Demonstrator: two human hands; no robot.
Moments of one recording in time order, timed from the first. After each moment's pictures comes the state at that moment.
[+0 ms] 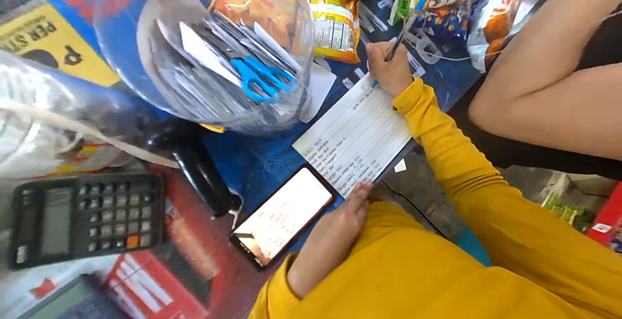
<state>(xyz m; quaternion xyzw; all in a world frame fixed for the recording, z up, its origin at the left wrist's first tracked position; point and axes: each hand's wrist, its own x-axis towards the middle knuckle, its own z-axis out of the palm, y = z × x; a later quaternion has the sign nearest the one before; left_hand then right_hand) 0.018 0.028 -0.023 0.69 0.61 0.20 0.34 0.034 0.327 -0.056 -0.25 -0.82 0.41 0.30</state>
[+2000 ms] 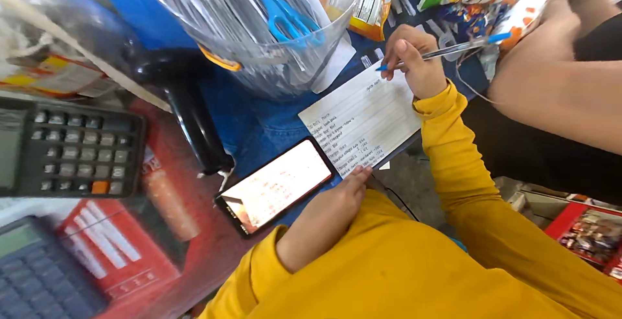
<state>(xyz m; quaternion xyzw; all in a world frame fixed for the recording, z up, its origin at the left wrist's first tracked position) 0.015 0.032 -0.011 0.66 0.61 0.10 0.43 0.053 0.319 -0.038 -0.06 -0.82 0.53 0.22</state>
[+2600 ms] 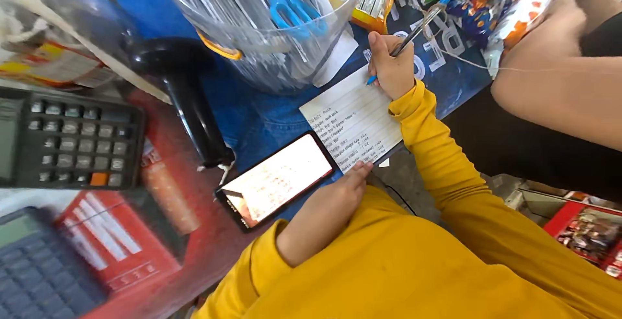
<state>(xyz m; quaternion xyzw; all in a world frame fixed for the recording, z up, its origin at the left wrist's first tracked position) 0.017 0.024 -0.032 0.71 0.60 0.13 0.34 0.025 0.271 -0.051 -0.24 -0.78 0.50 0.28</state>
